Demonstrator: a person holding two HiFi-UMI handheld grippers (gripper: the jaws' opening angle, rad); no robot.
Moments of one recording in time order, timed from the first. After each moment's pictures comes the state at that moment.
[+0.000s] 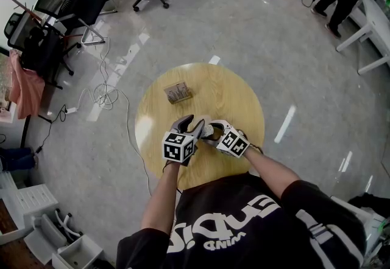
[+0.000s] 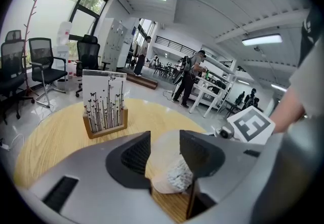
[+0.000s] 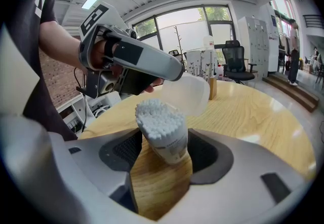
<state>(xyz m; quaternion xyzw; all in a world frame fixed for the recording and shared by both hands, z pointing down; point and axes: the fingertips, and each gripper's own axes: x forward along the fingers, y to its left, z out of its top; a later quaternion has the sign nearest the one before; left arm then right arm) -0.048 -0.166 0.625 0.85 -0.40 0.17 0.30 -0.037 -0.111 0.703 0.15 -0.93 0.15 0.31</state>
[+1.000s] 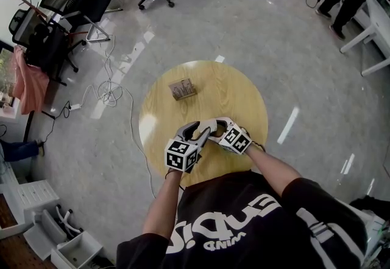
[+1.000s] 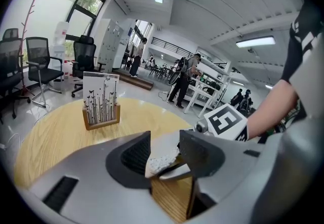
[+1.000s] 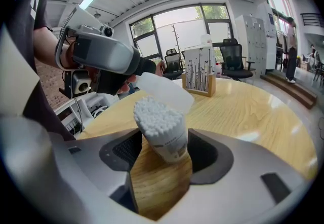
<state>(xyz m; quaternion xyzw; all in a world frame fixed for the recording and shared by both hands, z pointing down) -0.041 -0.124 0.608 0.86 -0.38 0.16 0.29 -0.038 -0.115 0.708 0.16 -0.93 0.16 0.30</state>
